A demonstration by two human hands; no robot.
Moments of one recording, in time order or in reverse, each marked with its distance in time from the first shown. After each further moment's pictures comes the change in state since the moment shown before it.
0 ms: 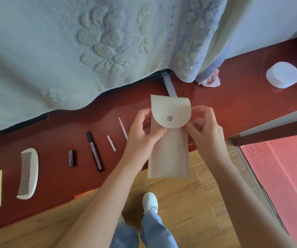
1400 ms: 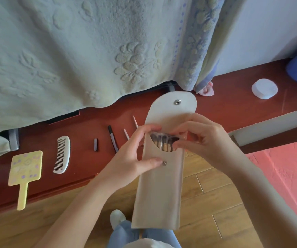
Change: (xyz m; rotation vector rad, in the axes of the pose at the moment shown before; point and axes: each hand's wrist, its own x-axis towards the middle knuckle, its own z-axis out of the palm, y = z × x) left_hand -0.115 0.065 -0.054 0.207 -0.324 0.065; right_hand -0.065 -0.100 -0.043 -0.221 -0.396 -0.440
